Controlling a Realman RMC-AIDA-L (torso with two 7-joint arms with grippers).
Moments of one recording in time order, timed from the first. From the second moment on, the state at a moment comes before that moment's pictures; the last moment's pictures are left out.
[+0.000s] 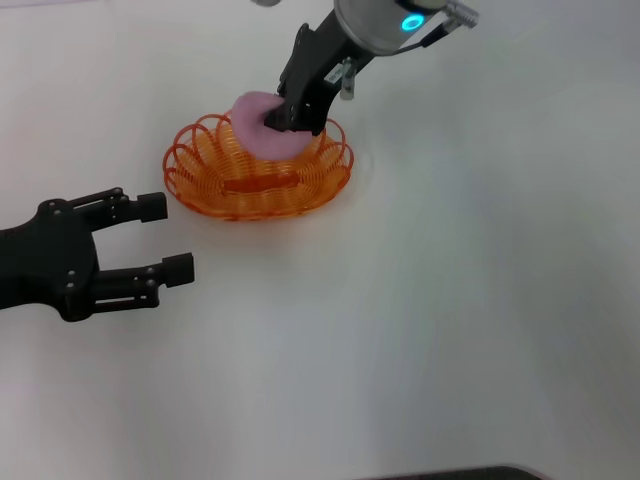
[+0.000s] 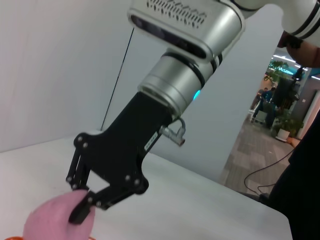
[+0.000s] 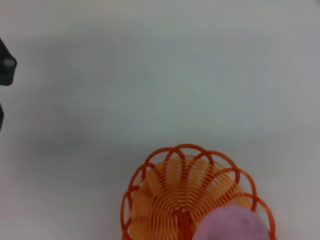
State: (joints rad) left arm -0.31 -2.17 0.63 1.01 1.99 1.93 -1.54; right arm 1.07 2.10 -1.40 -0.82 -2.42 -1.26 2.07
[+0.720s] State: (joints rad) left arm -0.31 -2.17 0.64 1.01 1.98 1.93 -1.54; right arm 1.06 2.10 -1.48 -0.79 -2.37 -1.20 2.07
